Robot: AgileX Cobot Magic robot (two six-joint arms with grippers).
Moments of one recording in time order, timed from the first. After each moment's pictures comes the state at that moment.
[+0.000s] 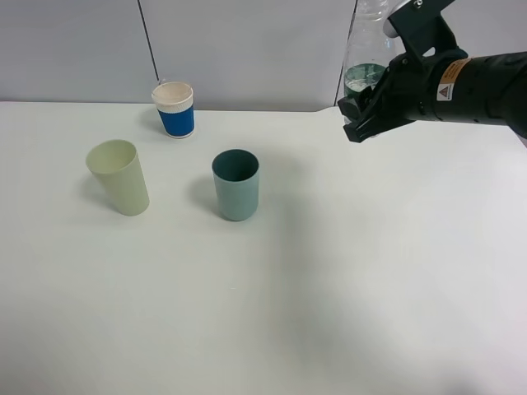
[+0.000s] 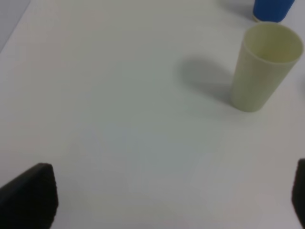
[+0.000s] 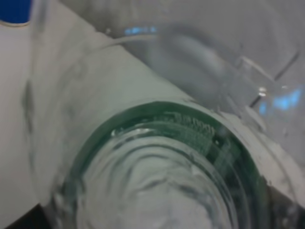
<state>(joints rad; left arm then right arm) 0.10 0.00 -0.50 0.01 1.05 -0.06 0.38 1.45 -0.74 -0.36 -0.17 -0.05</state>
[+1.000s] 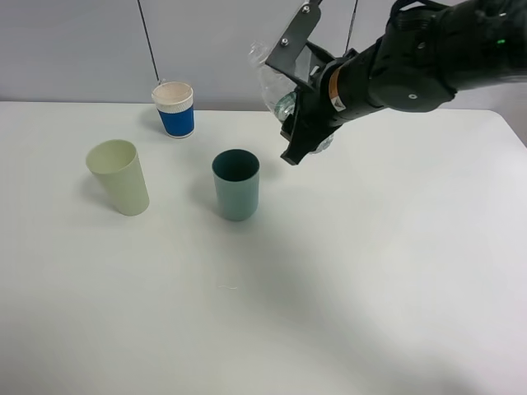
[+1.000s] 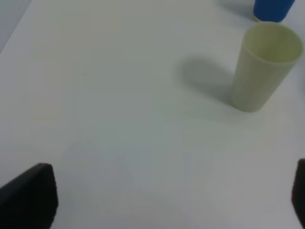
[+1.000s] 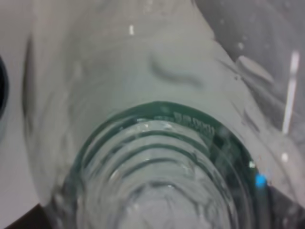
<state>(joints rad) 0.10 0.00 -0.50 0.01 1.05 -0.06 0.63 1.74 -1.07 -0.75 0.21 0.14</state>
